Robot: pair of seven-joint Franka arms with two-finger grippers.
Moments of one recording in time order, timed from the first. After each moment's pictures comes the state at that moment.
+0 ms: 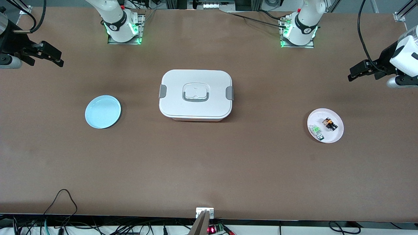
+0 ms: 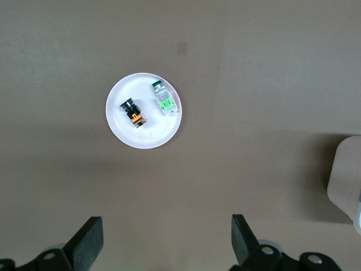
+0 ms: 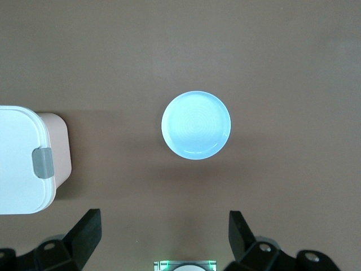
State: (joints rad) left arm 0.15 -0.07 -0.14 -1.73 -0.06 1.60 -0.08; right arm 0.09 -0.10 -0.04 -1.66 -0.01 1.51 0.08
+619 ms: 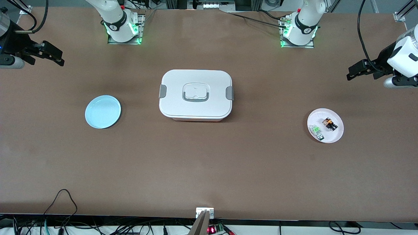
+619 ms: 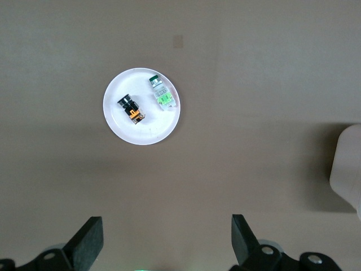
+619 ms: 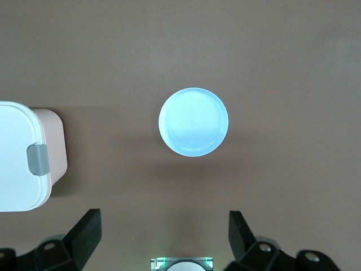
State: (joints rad) left arm 0.15 -0.06 -0.14 -1.73 -0.06 1.58 -0.03; right arm 0.09 -0.10 -0.04 -1.66 -0.02 1.50 0.08
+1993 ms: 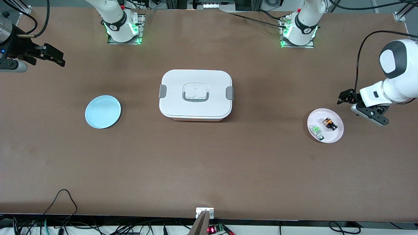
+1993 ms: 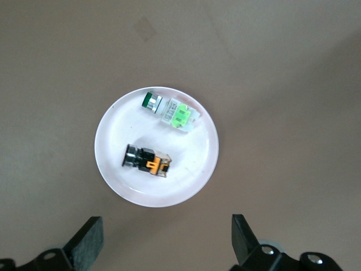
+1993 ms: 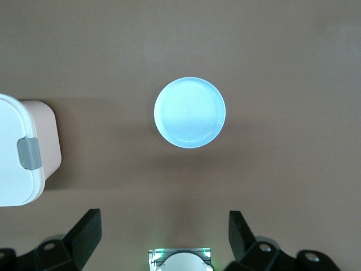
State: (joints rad) left arm 0.30 0.16 -0.13 -2.05 -0.05 2.12 0.79; right arm 0.09 -0.08 -0.04 -1.66 -0.03 1.47 0.08
